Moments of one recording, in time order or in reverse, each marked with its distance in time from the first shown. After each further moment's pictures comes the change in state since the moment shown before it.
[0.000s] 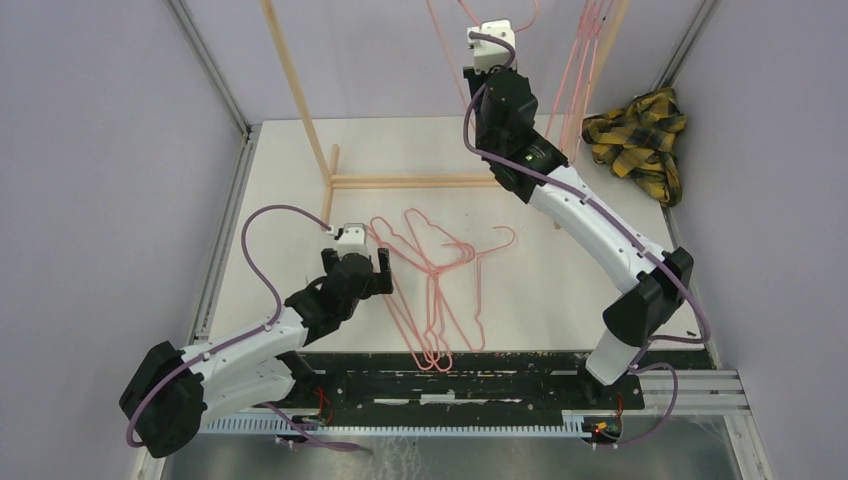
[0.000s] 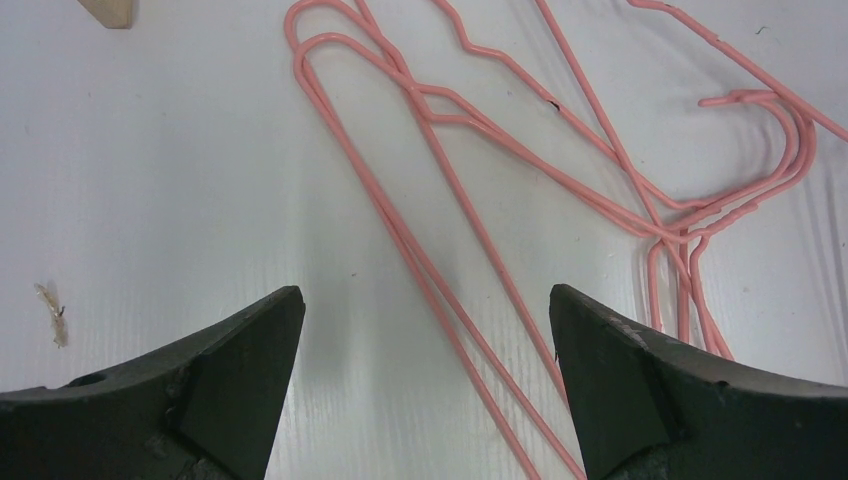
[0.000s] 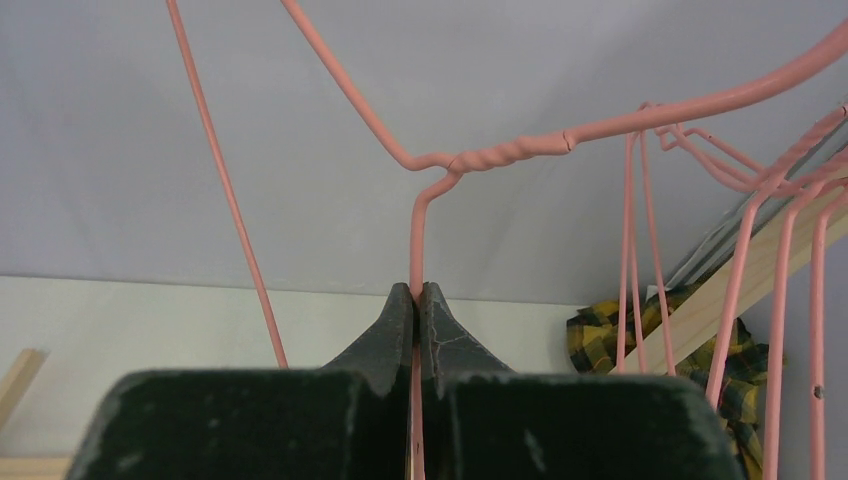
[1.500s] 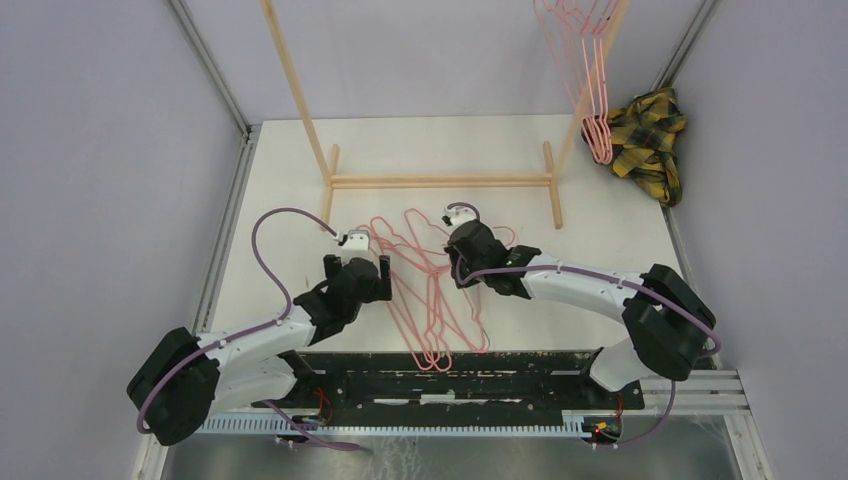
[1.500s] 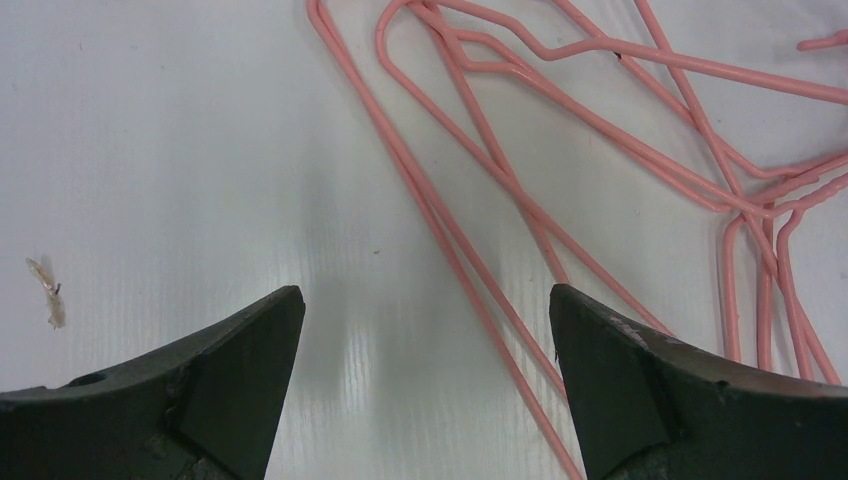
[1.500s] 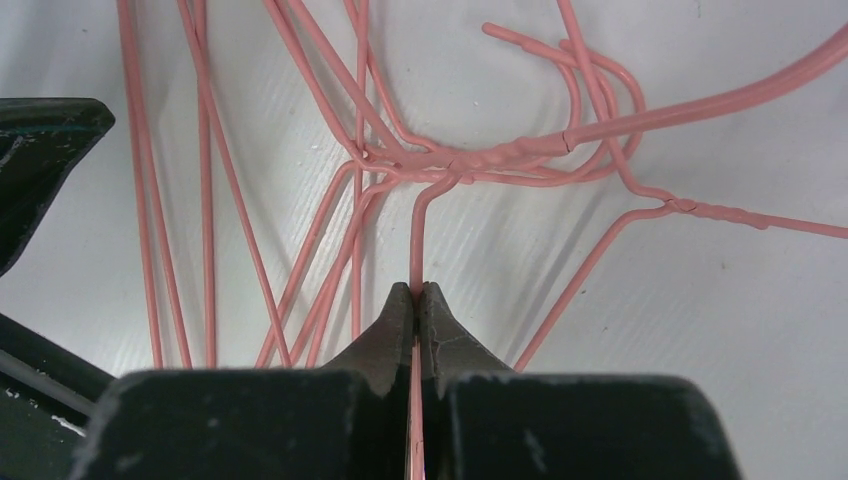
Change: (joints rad) left arm 0.000 0.092 -0.040 0.045 -0.017 0.005; right arm 0.197 -0.187 -0.908 -0.259 -0.556 0.682
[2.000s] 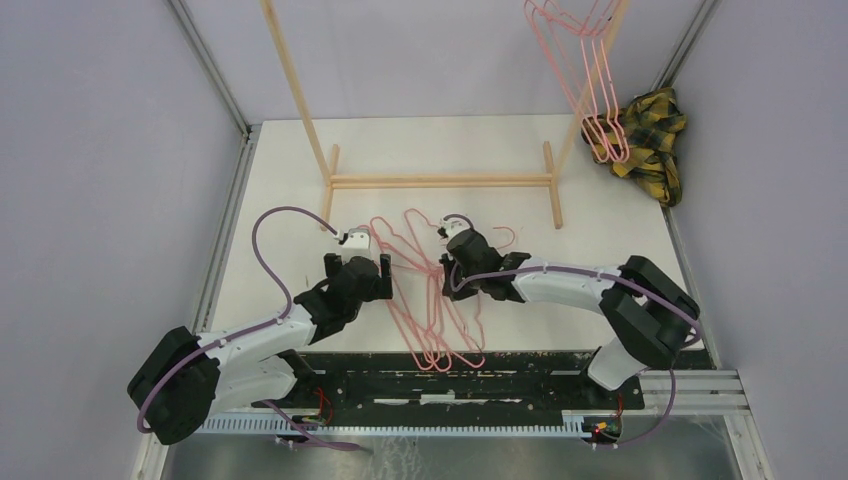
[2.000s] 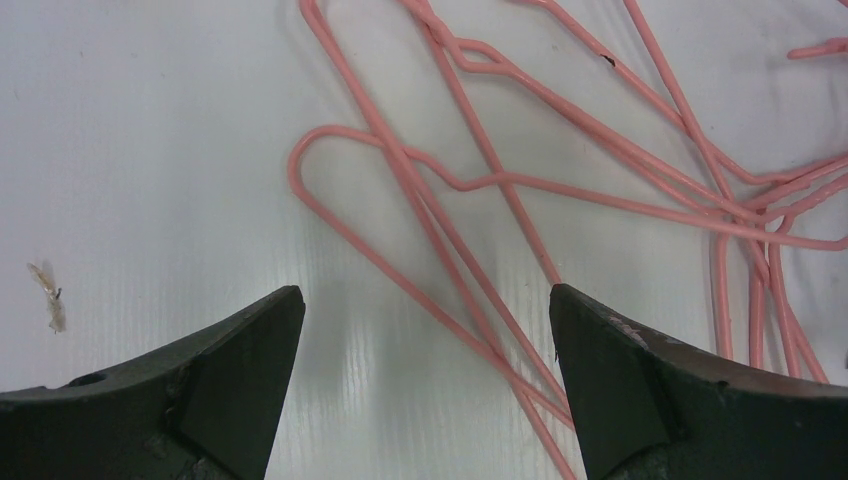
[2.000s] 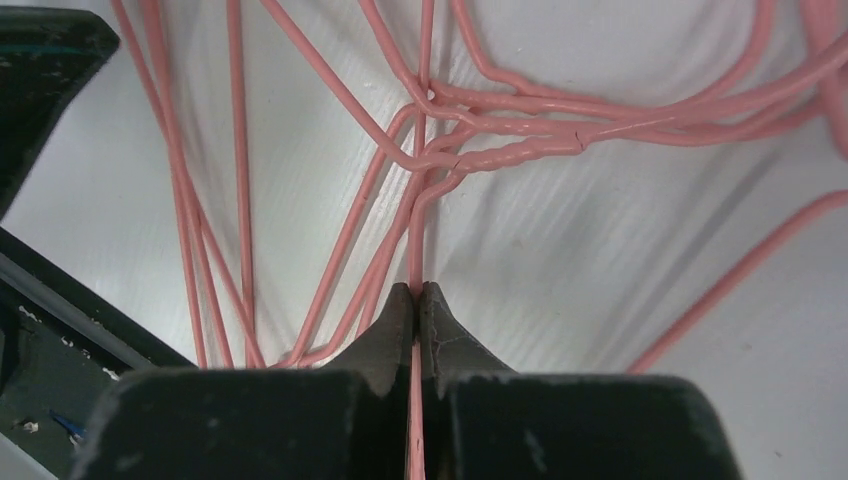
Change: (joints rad) left arm 0.000 0.002 0.009 -0.005 -0.001 0.000; right arm 0.000 0.115 -0.062 0.125 -0.186 0.100
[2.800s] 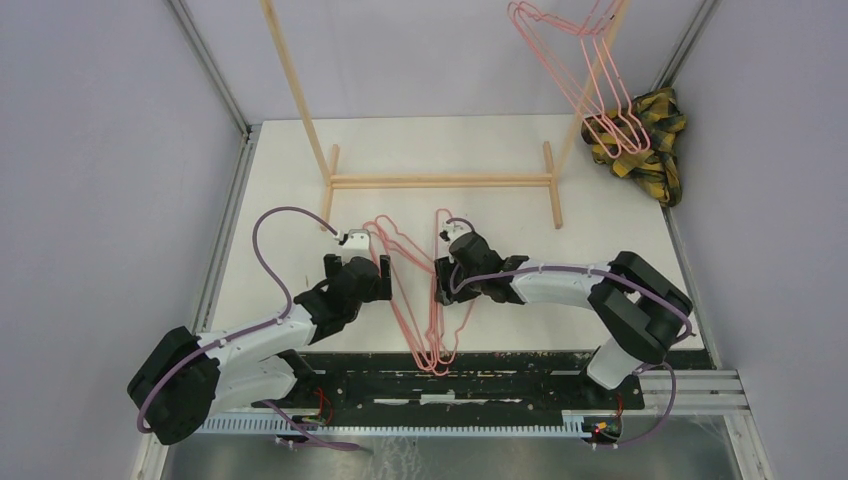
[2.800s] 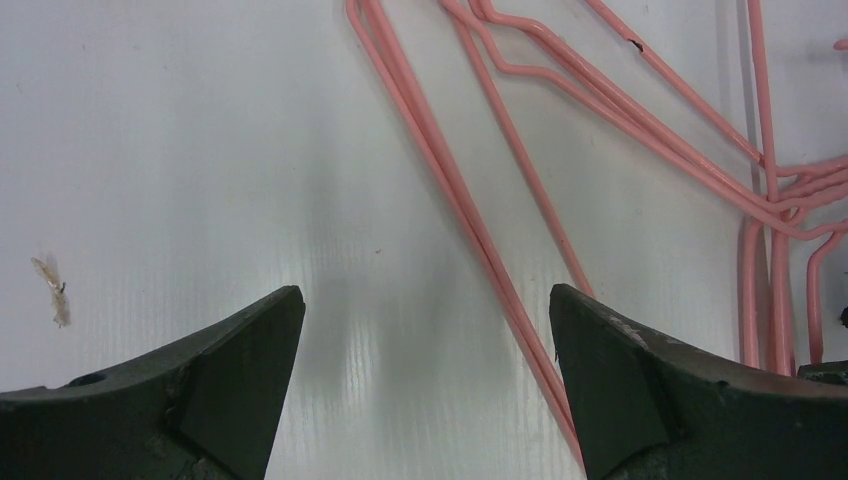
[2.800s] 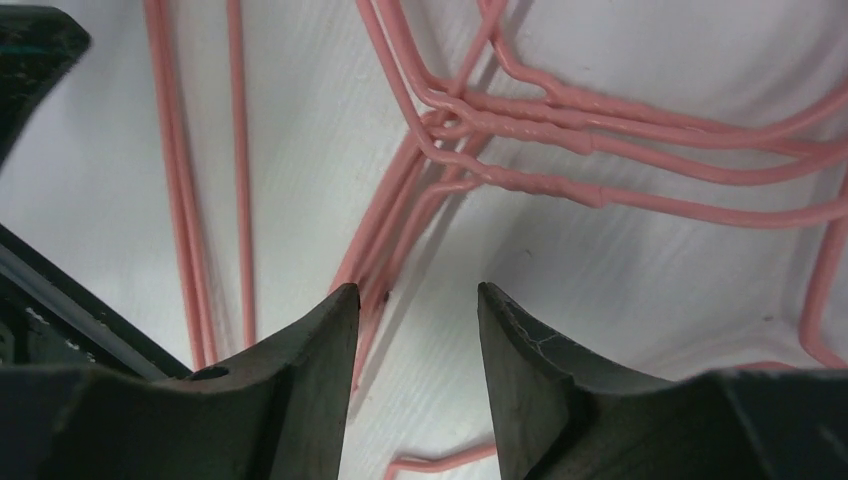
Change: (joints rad) left arm 0.000 0.000 0.000 -0.016 0.000 0.000; right arm -0.014 -0.006 -0.040 0.047 -0.038 0.006
